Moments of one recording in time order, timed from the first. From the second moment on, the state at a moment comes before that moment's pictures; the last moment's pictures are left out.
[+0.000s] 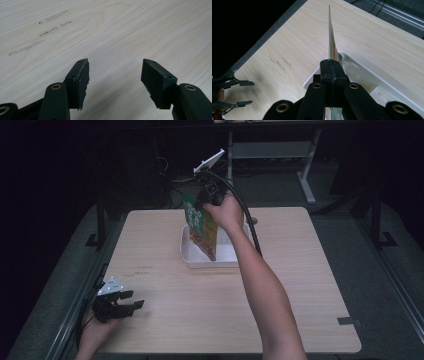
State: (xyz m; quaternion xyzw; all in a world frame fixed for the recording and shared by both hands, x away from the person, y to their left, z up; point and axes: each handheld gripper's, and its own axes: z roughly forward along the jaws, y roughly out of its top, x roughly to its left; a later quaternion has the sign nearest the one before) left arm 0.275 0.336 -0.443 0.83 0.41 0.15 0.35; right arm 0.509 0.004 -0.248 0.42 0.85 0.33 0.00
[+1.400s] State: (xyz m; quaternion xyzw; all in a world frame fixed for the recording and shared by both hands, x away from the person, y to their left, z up) left arm 0.275 0.332 -0.444 0.83 0.41 0.15 0.34; right arm 0.476 -0.021 -0.259 0.40 0.84 0.36 0.01
